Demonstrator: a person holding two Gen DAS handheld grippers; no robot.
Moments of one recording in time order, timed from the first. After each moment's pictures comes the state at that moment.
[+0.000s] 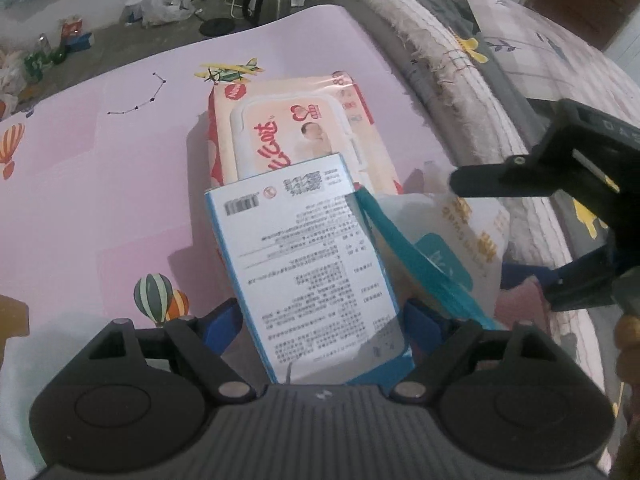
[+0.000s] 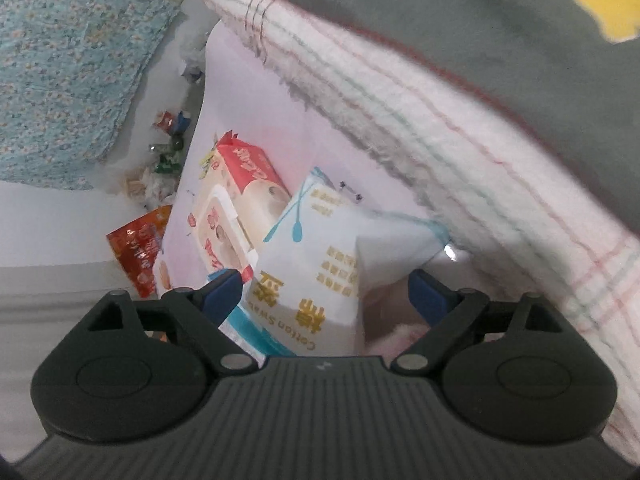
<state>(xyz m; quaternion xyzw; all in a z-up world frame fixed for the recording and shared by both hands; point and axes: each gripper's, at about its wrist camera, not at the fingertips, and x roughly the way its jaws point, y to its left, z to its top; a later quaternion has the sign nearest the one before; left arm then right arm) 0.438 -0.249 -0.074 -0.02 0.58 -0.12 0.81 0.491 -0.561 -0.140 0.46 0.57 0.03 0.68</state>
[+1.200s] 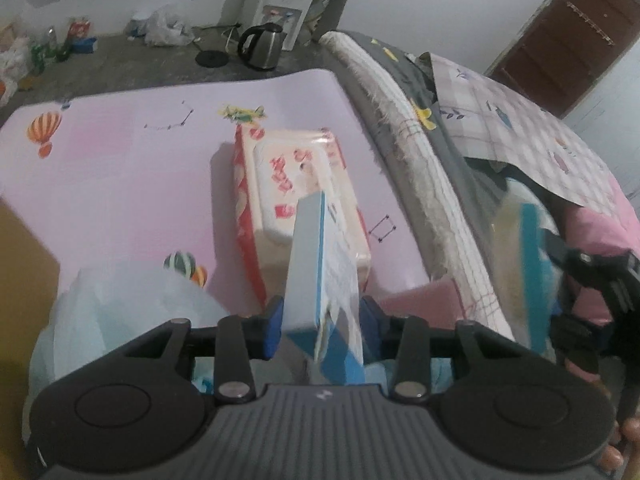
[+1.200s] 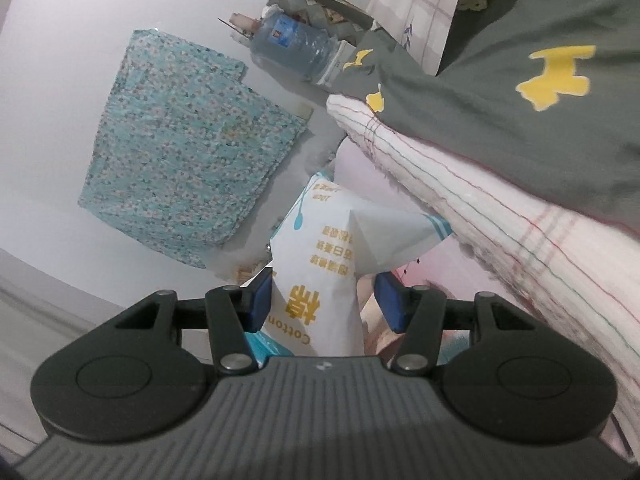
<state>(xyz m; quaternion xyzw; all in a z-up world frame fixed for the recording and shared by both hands) 0.375 -0.197 -0.006 -0.11 0.52 -0.15 0.83 0.351 -0.598 -0.085 0.50 0.30 0.10 0.80</state>
